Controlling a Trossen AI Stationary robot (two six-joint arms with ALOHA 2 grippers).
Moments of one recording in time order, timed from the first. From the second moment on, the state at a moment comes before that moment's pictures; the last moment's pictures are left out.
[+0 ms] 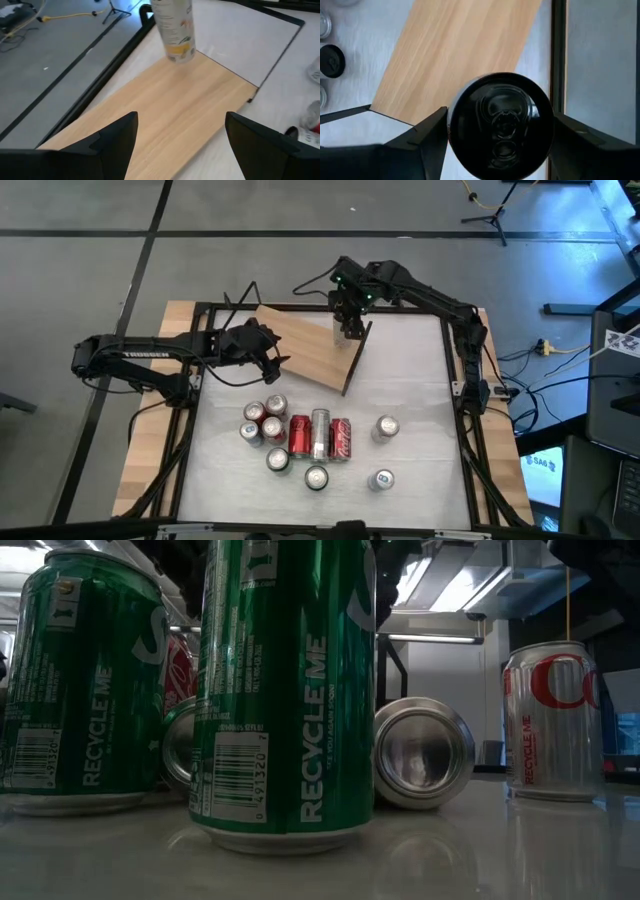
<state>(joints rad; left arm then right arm) 0.15 1.11 0.89 -0.40 -0.35 -0.13 -0.44 2.00 2.15 -1.30 -0.10 -0.49</state>
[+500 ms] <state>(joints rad) 0.15 1.11 0.89 -0.38 -0.36 -0.13 -0.45 1.87 2.05 -1.30 -0.09 -0.42</state>
